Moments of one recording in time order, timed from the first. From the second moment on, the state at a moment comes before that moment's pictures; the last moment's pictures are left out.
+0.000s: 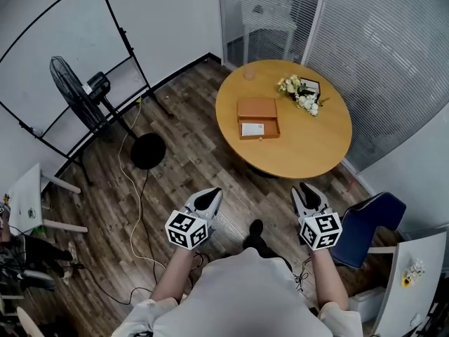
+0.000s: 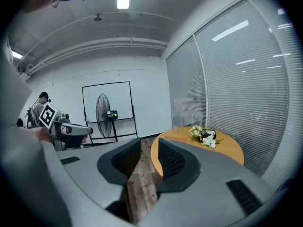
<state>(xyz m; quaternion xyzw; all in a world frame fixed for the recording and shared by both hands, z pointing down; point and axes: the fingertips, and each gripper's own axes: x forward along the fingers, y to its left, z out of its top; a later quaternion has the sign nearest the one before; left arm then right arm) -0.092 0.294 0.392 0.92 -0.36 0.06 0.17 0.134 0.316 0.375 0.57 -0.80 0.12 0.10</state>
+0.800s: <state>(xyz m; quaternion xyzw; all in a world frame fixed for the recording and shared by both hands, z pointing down) 0.016 0.118 0.399 0.89 -0.42 0.08 0.18 0.232 0.105 0.404 0.50 -0.85 0.16 0.12</state>
